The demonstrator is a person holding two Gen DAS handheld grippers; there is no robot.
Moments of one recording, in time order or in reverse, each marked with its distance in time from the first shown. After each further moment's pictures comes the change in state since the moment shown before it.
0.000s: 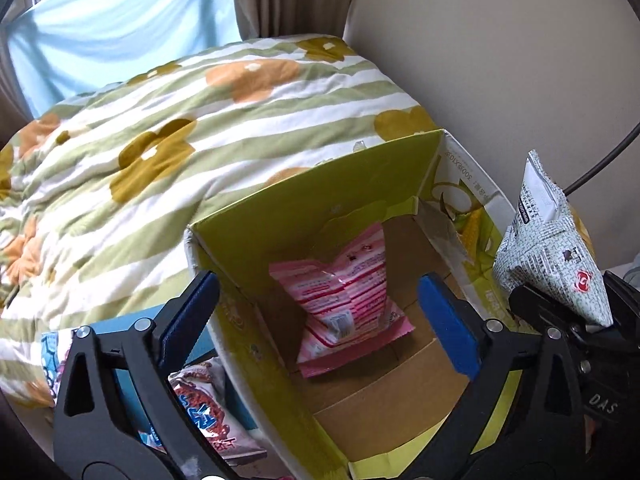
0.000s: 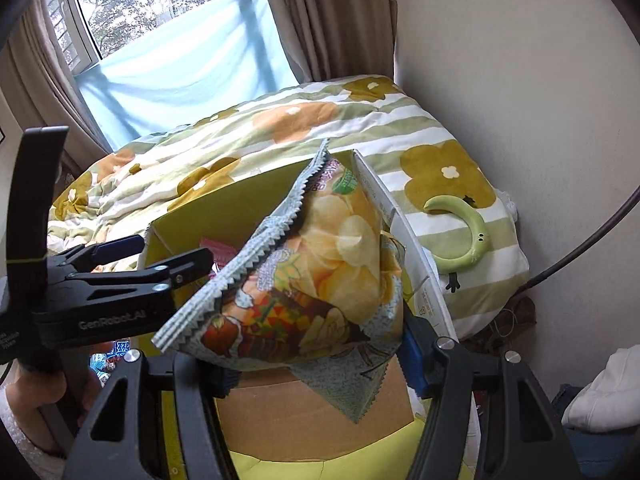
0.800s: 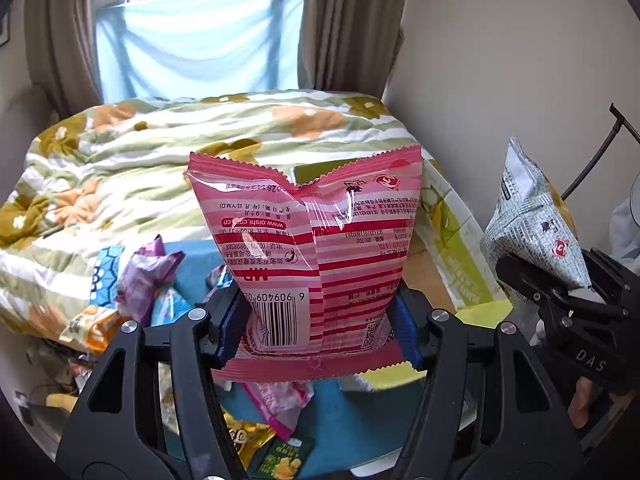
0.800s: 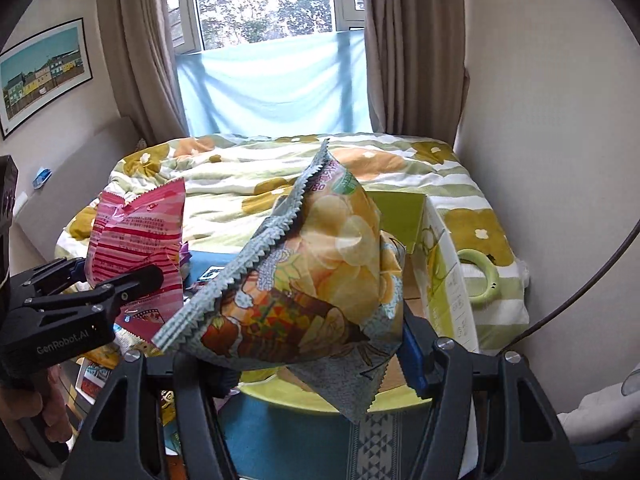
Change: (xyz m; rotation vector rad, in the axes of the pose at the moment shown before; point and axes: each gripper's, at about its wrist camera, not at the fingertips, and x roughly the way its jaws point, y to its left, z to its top) left arm -0.181 -0.007 -0.124 -0.144 -0.214 0.085; right arm -0.128 0.053 -0.081 -0.272 -0.179 0.103
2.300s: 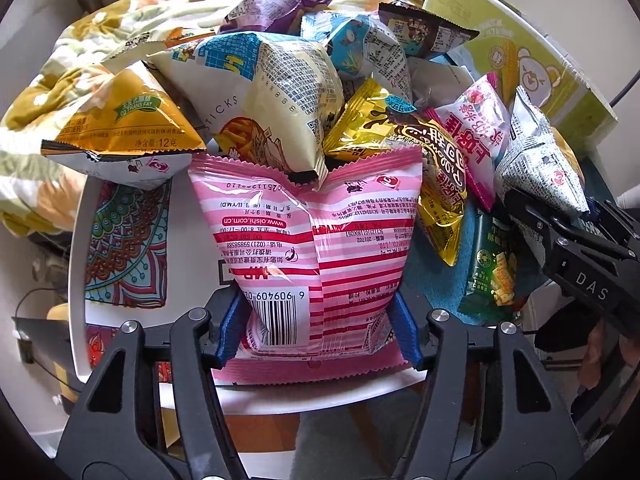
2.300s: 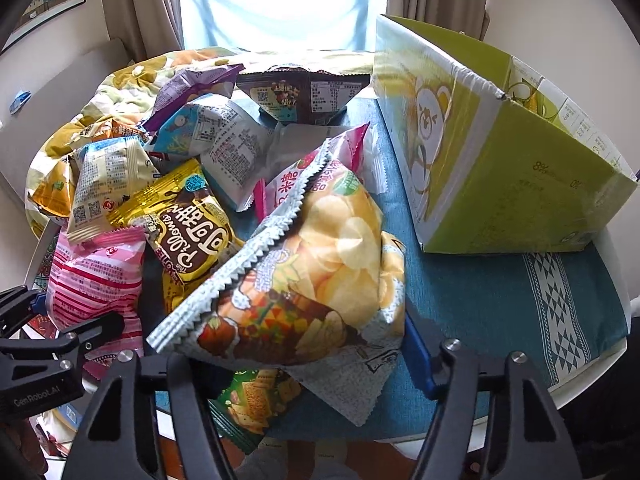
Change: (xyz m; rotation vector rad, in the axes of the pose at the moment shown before) left arm 0.019 0.179 -0.274 -0.082 0.268 0.097; right arm 0.118 0.158 -0.186 -0.027 0.196 -0.076
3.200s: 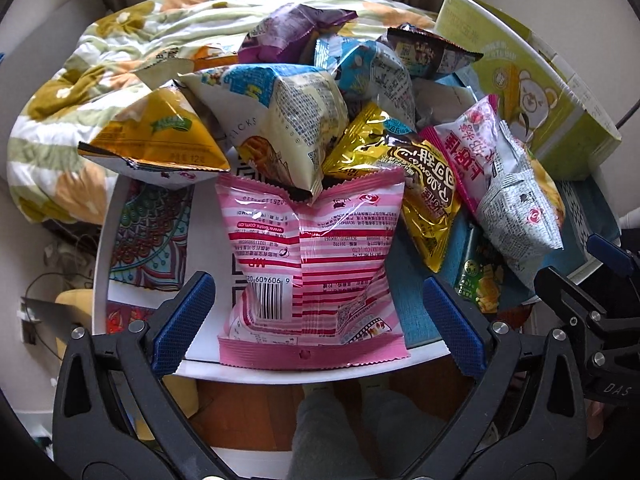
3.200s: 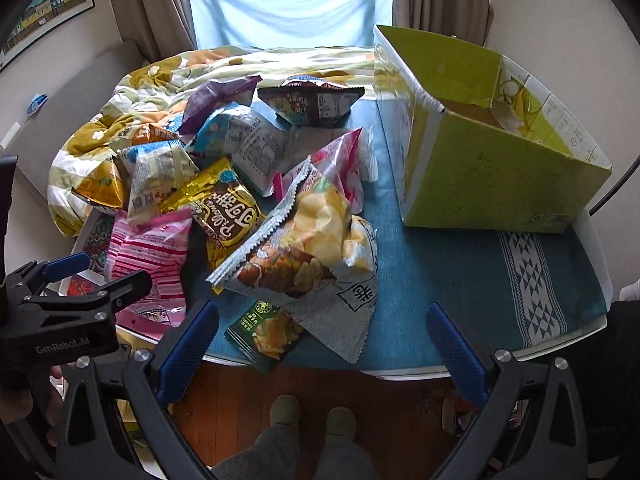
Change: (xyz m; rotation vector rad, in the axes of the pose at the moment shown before) left arm -0.015 -0.009 0.002 -0.050 -0.032 0.049; right arm -0.054 -0.006 -0.019 0.001 0.036 0.055
